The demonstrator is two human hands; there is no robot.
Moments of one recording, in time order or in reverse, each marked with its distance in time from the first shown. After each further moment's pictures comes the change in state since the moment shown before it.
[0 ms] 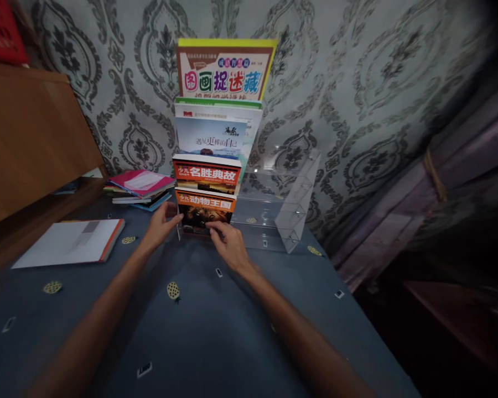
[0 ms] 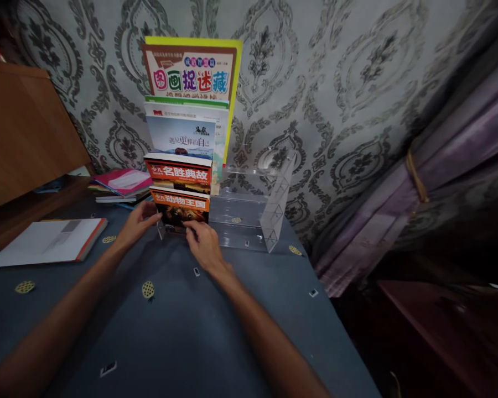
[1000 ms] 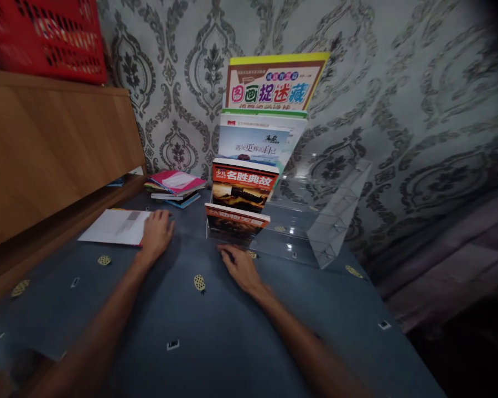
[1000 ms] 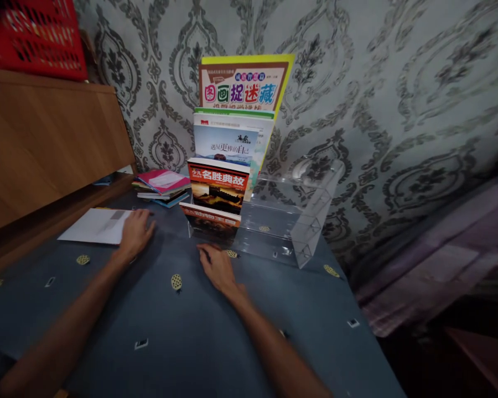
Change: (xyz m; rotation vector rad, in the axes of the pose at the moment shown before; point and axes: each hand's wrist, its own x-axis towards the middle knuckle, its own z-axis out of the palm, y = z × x) left_hand -0.059 0.000 -0.075 0.927 0.176 -0.026; right_hand -0.032 0.005 0.044 0.000 -0.212 -0.014
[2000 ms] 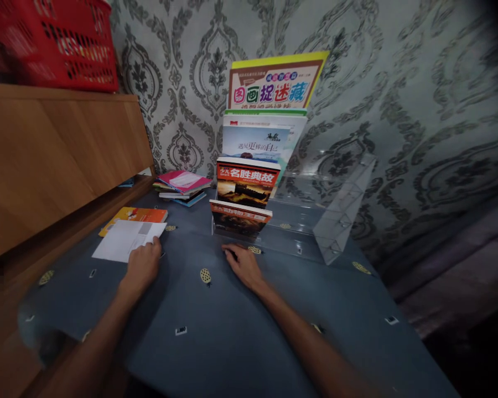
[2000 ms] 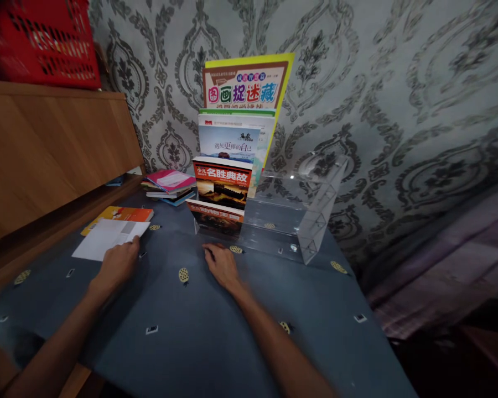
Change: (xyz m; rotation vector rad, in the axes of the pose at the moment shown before) left_hand -0.081 0.016 -0.060 0.577 -0.440 -0.124; right_hand -0.006 0.006 0.010 -0.082 -0.054 0.009
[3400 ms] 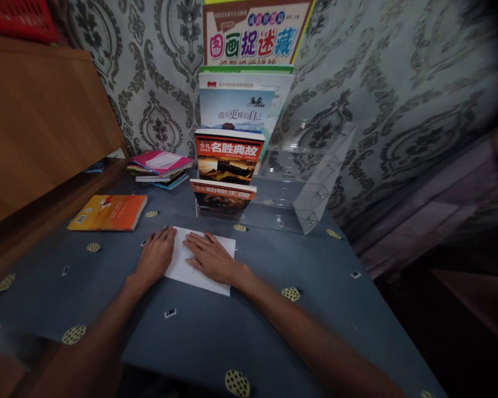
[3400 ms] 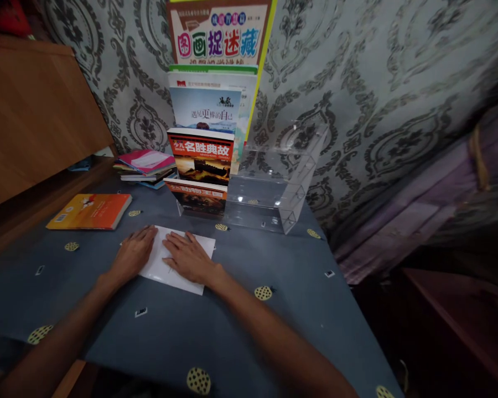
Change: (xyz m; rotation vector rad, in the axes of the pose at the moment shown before) left_hand 0.010 0.044 0.054 -0.188 0.232 0.376; right_hand -0.017 -0.050 0.013 -0.304 -0.380 -0.321
